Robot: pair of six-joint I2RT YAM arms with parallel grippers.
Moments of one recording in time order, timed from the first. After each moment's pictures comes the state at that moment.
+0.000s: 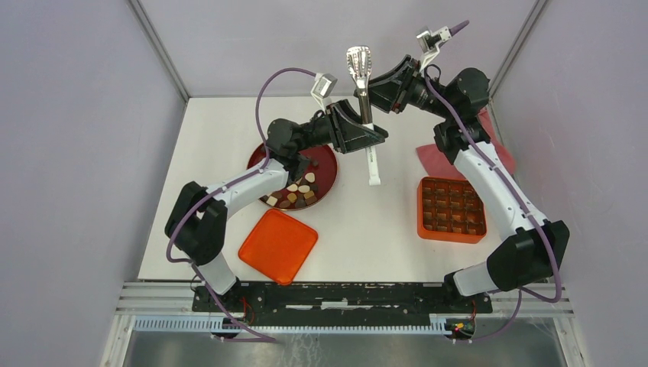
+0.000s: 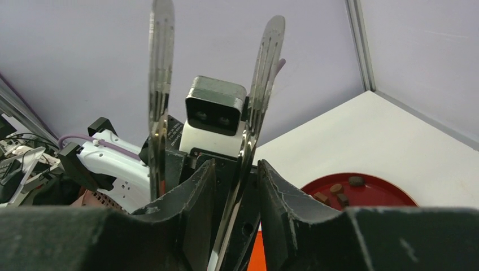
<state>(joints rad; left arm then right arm) -0.67 1.69 1.23 1.15 0.82 -1.21 0.29 1.44 1.41 0.45 -0.92 0.78</state>
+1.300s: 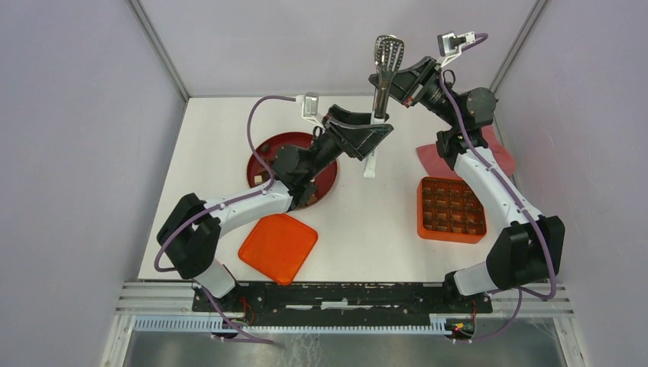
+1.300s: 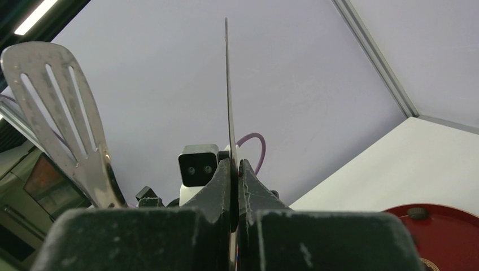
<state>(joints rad) -0.84 1.58 1.07 1.18 0.22 -0.94 0.23 1.45 1.27 0.81 -0.77 1.22</state>
